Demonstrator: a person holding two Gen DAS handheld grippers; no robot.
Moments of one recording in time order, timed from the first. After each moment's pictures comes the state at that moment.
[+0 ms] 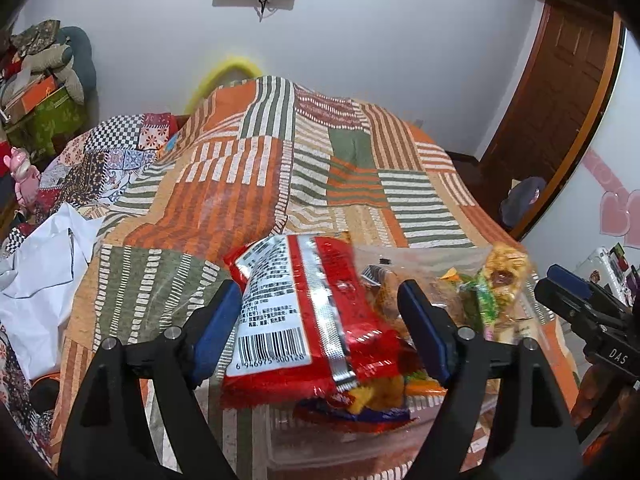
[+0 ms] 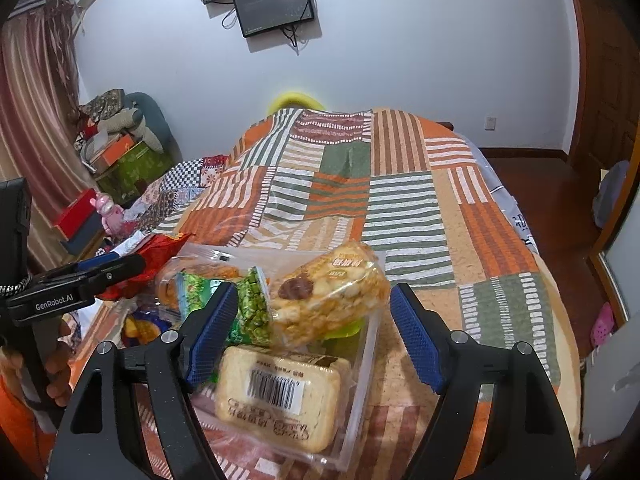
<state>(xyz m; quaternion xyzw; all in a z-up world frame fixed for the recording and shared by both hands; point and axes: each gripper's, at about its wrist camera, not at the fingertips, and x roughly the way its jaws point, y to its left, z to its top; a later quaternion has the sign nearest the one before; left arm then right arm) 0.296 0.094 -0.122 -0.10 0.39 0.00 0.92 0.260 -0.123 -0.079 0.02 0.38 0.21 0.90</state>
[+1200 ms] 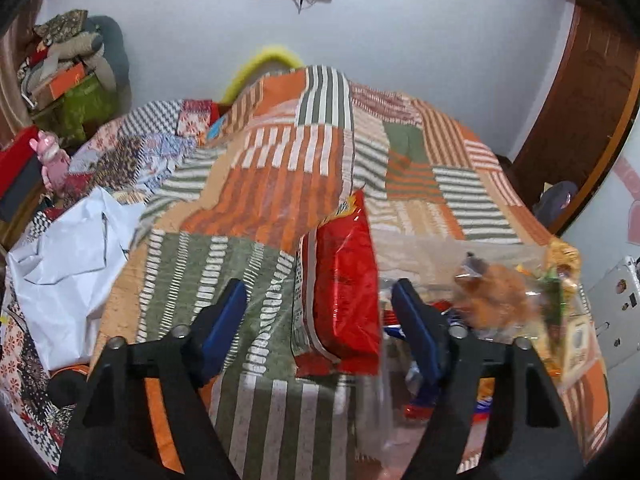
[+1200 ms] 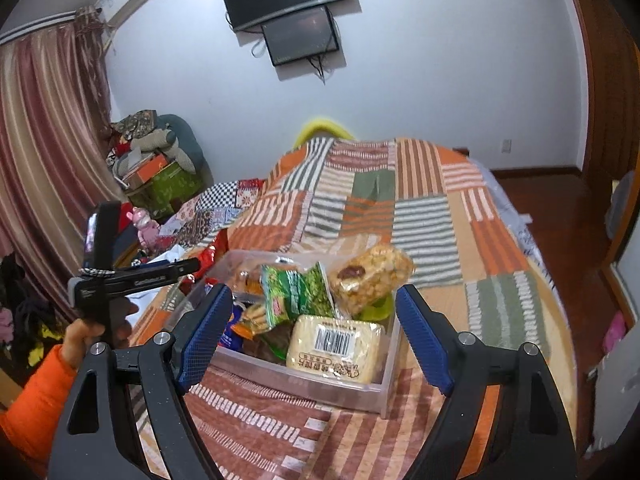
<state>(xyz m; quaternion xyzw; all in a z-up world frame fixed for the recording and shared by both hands) 0.307 0.150 -0.159 -0.10 0.41 0.05 0.90 0.216 -0.126 -0.062 0.05 0.34 0.25 0.91</state>
